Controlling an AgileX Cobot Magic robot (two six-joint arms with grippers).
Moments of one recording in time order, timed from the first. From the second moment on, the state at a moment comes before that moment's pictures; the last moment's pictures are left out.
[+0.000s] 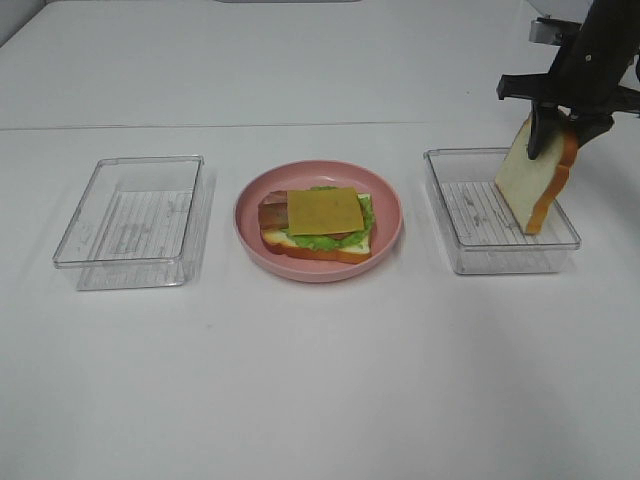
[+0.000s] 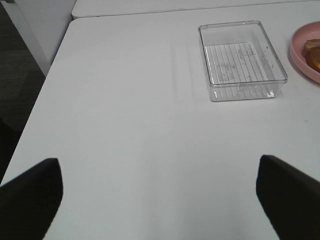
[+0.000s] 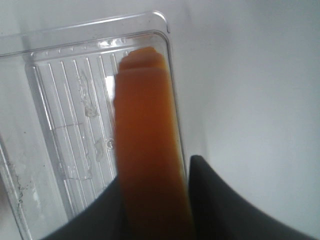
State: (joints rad) left arm 0.09 -0.01 -0.52 0.00 1.08 0.04; right arm 0.00 2.28 -1.98 0.04 1.20 0.09
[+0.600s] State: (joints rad) left arm 0.09 -0.01 -0.52 0.00 1.08 0.04; right arm 0.00 2.28 -1.98 0.05 1.21 0.09
